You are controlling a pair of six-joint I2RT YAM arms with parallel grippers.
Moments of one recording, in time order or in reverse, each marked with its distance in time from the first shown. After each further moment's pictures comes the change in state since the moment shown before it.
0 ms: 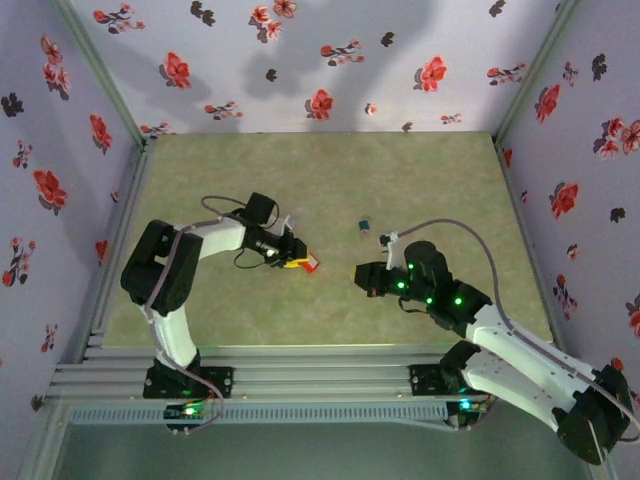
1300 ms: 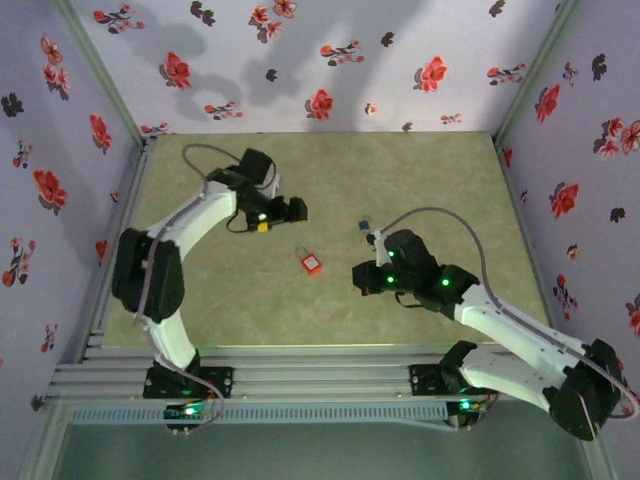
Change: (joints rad) left arm 0.020 -0.134 0.435 -0.505 -0.428 0.133; right arm 0.038 0.195 0.195 -0.266 0.111 -0.137
